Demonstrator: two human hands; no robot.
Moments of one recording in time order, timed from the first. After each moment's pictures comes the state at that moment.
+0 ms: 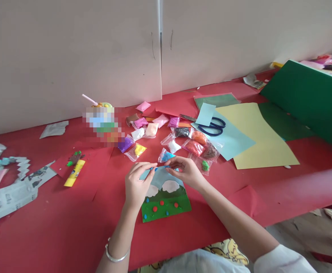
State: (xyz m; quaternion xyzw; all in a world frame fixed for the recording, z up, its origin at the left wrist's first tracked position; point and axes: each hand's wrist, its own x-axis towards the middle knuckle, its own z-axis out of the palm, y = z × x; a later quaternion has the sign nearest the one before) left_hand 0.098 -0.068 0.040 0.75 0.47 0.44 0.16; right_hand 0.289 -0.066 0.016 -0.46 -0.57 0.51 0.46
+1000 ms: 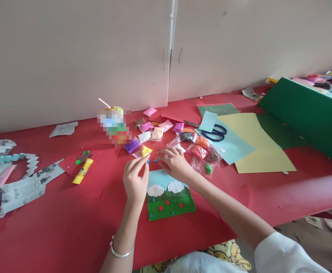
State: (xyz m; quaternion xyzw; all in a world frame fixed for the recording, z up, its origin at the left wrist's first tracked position) left_hand 0.080 -0.063 0.045 0.72 0.50 0.48 -0.02; right_hand 0.255 -0.037 0.031 -0.47 -0.82 0.16 0.27
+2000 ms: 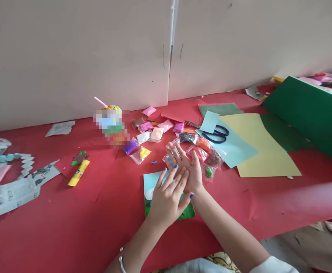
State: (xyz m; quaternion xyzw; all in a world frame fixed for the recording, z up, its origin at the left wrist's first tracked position) left_hand 0.141 -0.105 0.040 0.88 0.36 0.30 0.02; right_hand 0.255 -0.052 0.029 -0.39 -0.38 0.58 0.61
